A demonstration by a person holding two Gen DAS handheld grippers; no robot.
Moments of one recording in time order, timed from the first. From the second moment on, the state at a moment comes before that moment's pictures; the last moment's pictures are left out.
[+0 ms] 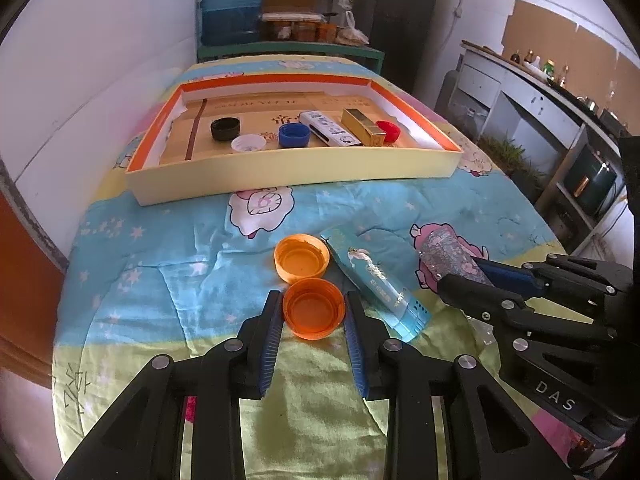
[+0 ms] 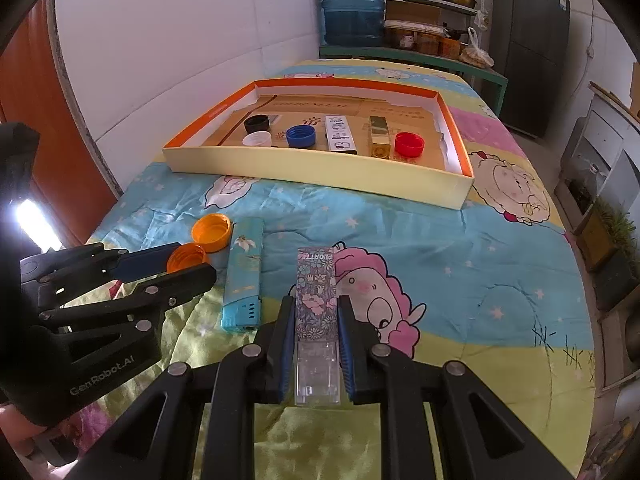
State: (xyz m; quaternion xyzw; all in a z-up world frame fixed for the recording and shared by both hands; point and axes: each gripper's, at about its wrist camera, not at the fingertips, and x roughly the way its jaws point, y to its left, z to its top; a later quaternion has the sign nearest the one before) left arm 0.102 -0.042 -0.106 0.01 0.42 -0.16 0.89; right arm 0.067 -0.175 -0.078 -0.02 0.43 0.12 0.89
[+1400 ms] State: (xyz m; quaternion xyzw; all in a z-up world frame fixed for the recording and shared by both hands) left arm 0.116 0.009 0.016 -0.04 0.33 -0.08 0.94; right arm 0.088 -0.143 0.005 -0.04 0.36 0.14 0.92
